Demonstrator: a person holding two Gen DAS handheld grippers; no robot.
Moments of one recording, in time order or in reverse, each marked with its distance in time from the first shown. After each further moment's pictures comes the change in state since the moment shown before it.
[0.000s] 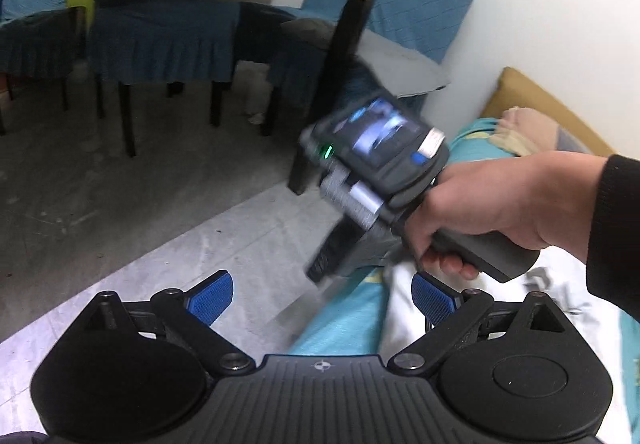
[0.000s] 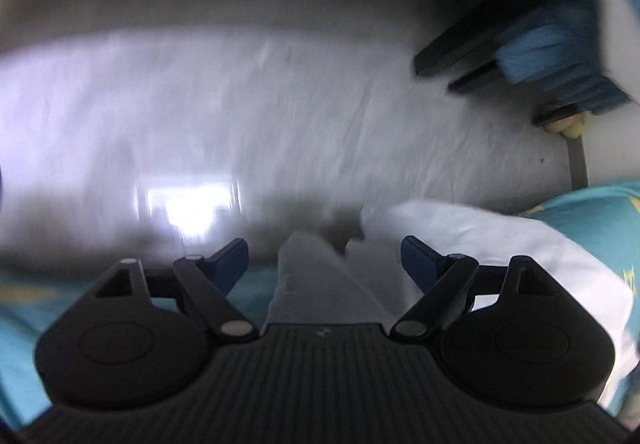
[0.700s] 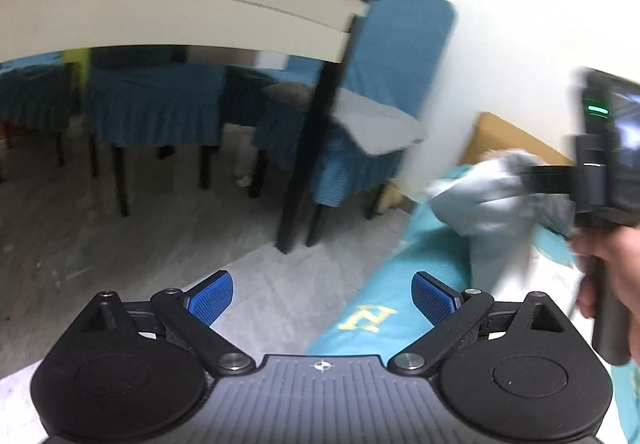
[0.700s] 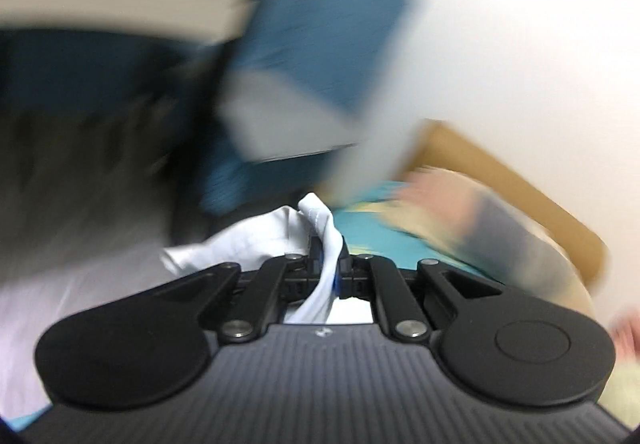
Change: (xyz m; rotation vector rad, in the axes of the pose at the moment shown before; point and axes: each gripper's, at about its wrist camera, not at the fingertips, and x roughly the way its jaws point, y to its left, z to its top) left arm -0.036 -0.028 -0.006 0.084 -0.185 -0.079; right arm -0.180 -0.067 -0.220 0.851 -0.663 -0.638
